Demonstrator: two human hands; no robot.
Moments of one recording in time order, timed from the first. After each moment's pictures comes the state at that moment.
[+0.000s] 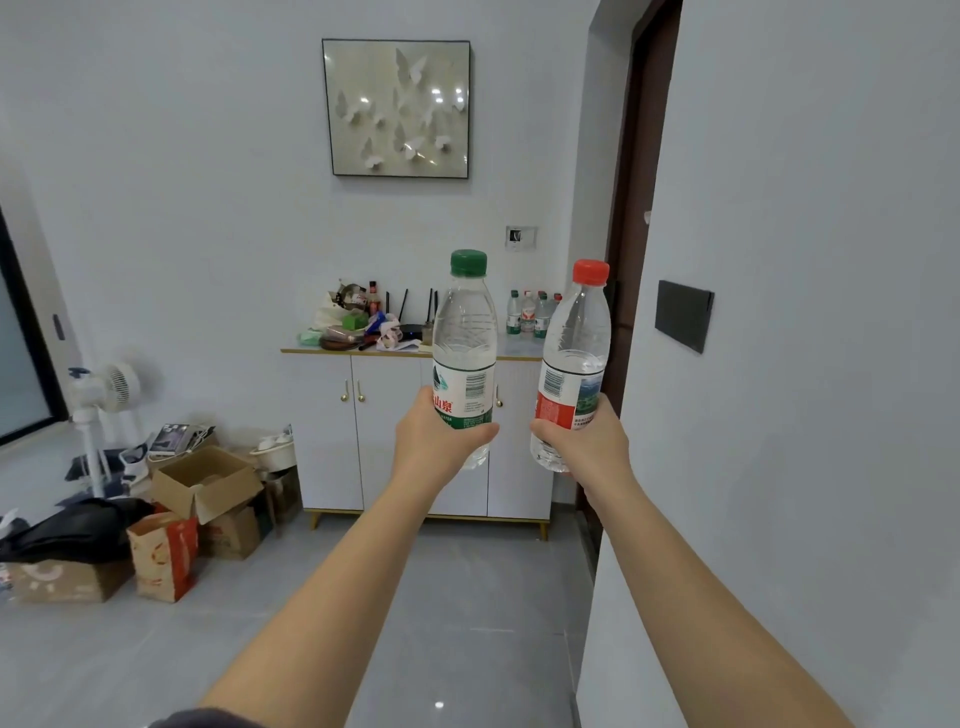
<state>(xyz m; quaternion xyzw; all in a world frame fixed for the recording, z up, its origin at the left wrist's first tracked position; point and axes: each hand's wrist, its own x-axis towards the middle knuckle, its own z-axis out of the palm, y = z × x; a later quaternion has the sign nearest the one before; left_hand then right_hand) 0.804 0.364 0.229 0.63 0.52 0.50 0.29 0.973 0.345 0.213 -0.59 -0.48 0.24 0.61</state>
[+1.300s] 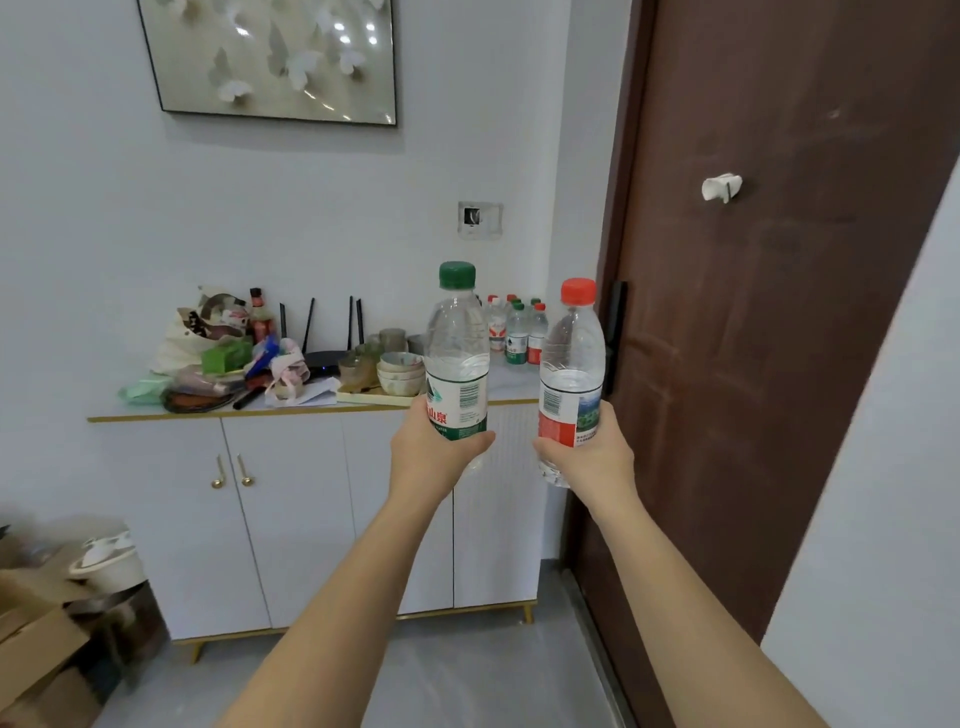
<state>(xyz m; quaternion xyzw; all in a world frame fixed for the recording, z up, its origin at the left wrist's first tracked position) 0.908 0.941 0.212 0.64 0.47 0.49 0.36 1.072 0.886 0.195 -0.66 -0.42 0.16 0.59</state>
